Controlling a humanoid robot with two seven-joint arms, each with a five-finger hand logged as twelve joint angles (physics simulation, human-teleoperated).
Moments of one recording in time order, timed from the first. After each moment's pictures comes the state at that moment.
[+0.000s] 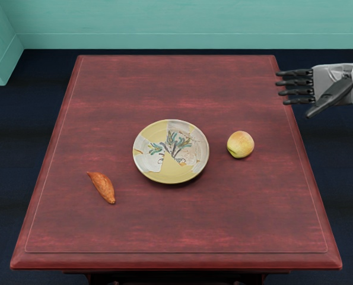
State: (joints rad) left arm -0.02 0.00 0.01 -0.17 0.02 -0.13 0.42; right arm 1.10 -0.89 0.40 1.03 0.17 0.61 -0.61
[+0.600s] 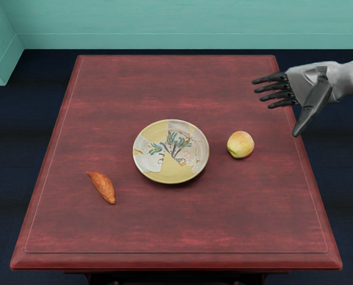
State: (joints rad) left arm -0.02 0.00 0.00 -0.17 0.02 -0.13 0.42; right arm 1.26 -0.90 0.32 1.27 -0.06 0.61 -0.61
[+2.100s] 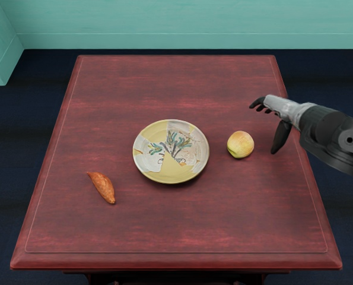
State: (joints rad) left arm -0.02 0.00 0.00 -0.17 0.02 -0.13 0.42; right arm 1.33 -0.74 -0.15 1.66 -0.89 -0.27 -0.61
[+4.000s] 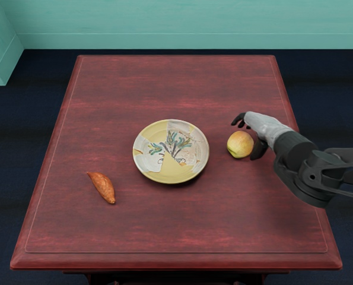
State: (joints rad) left arm -0.02 0.00 0.00 -0.17 0.02 -0.13 0.42; right arm 1.23 -0.59 -0.23 1.61 -1.03 -0.49 -0.61
